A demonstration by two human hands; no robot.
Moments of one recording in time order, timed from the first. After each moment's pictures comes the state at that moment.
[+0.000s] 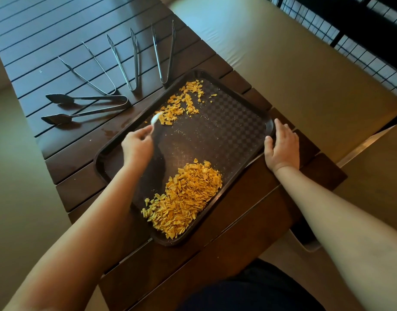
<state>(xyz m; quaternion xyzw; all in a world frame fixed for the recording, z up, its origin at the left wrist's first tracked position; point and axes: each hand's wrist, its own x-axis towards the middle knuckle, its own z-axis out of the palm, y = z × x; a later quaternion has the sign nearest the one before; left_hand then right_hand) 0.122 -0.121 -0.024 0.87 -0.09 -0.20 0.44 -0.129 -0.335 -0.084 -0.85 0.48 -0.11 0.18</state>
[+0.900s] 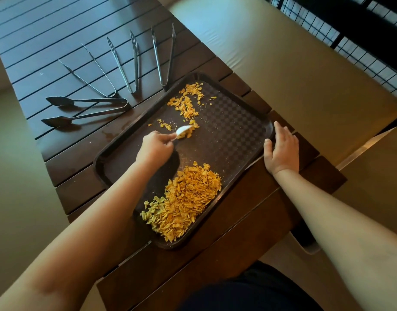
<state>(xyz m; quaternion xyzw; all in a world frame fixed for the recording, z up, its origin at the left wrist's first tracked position) 0.111 -0.146 -0.025 0.90 -0.28 -0.24 0.25 -0.130 -0.334 -0.084 -0.85 0.48 -0.12 0.18</state>
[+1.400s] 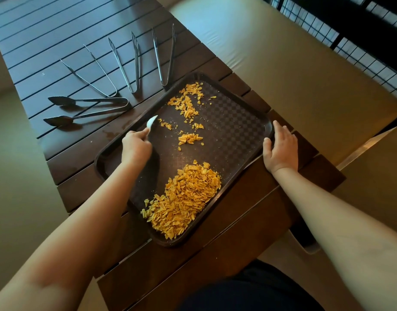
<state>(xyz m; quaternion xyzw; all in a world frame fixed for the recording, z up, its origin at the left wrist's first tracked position) 0.135 -0.123 -0.028 0.92 -0.16 -0.19 0.31 -0.130 -0.334 -0.085 -0.85 0.48 -0.11 0.18</state>
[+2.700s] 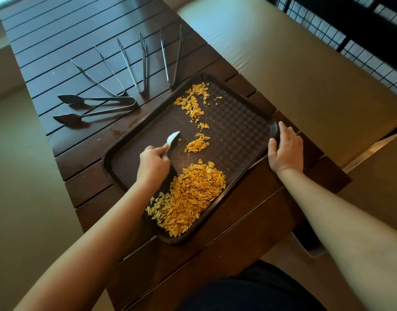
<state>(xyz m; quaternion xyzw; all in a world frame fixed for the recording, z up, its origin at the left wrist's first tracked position) 0.084 -0.107 -0.023 0.91 -0.19 -0.21 0.31 -0.131 -0.334 -0.083 -0.85 0.48 -0.12 0.18</state>
